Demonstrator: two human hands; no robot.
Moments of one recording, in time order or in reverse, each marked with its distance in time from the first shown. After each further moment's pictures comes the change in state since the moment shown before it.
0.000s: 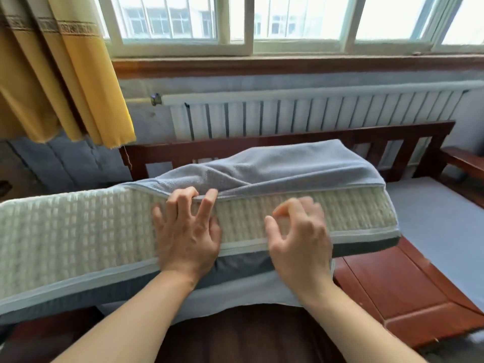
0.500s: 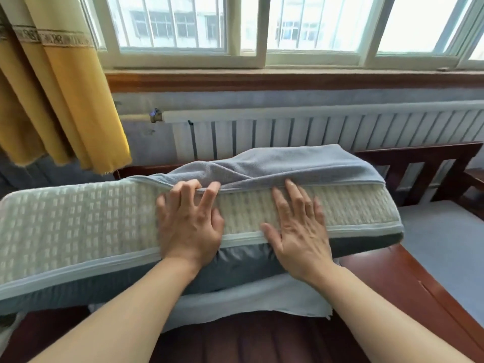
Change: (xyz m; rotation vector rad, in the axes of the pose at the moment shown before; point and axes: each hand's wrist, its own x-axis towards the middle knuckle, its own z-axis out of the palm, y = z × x) left_hand 0.130 -0.038 0.070 -0.037 -0.058 -0.030; right_hand 0.132 0.047 0.112 -0.318 -0.212 -0.266
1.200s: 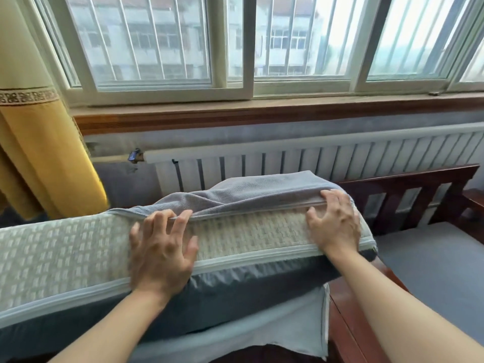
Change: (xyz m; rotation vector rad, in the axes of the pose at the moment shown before) left_hand 0.100 -0.021 0.024 -0.019 -0.047 -0.021; right_hand 0.148 0.106 -0.006 0.114 0.119 0.525
